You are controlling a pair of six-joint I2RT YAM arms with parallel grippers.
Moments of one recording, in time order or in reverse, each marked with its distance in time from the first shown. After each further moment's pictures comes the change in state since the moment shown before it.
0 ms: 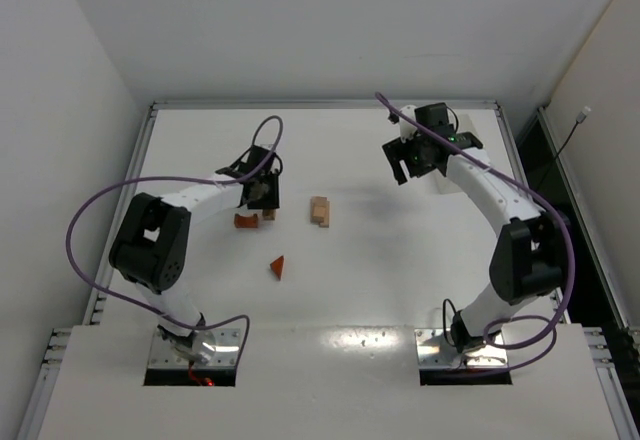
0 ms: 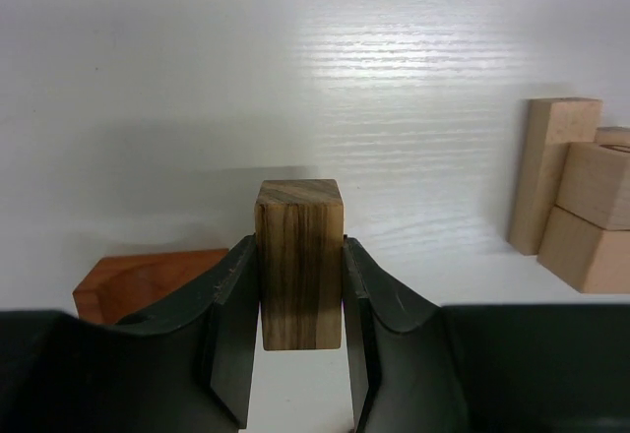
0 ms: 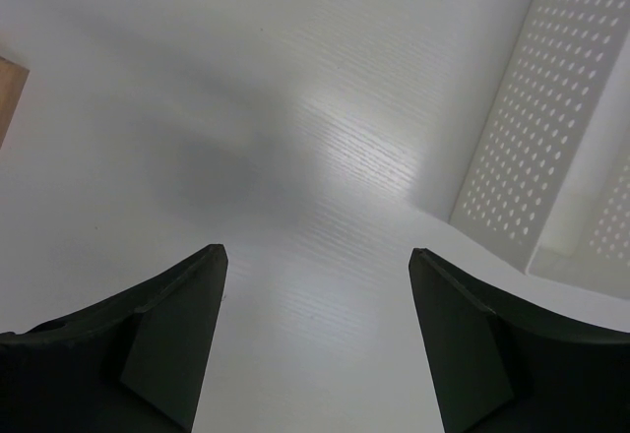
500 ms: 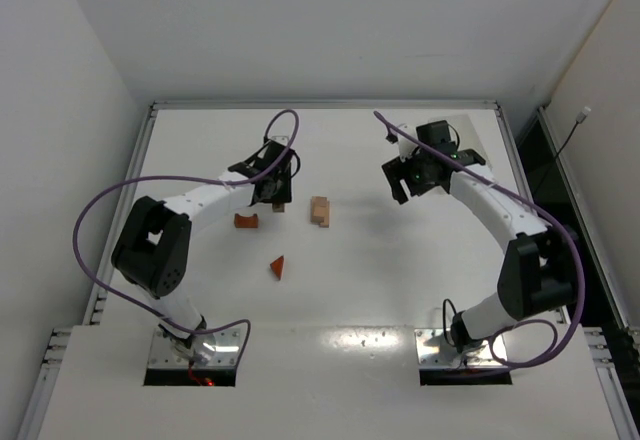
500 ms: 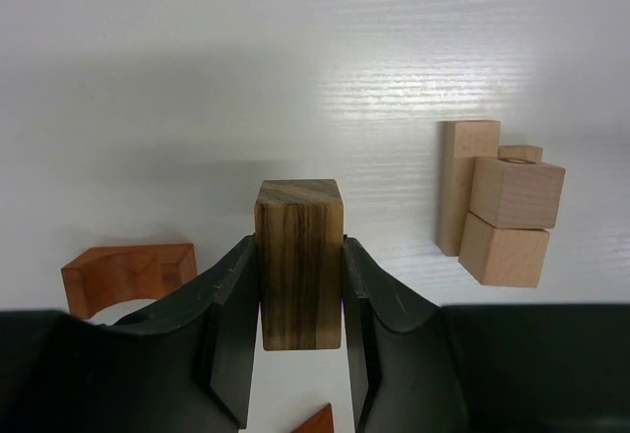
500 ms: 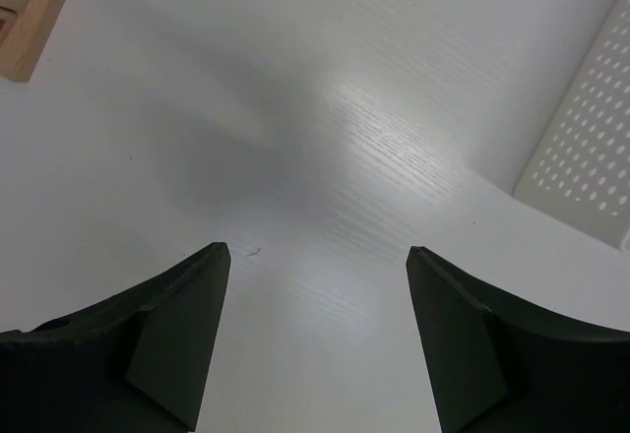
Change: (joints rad) left arm -0.139 -0.024 0.114 -0.085 -0.178 -0.065; right arm 0.009 -0.106 -0.158 0.019 -0.074 -0.023
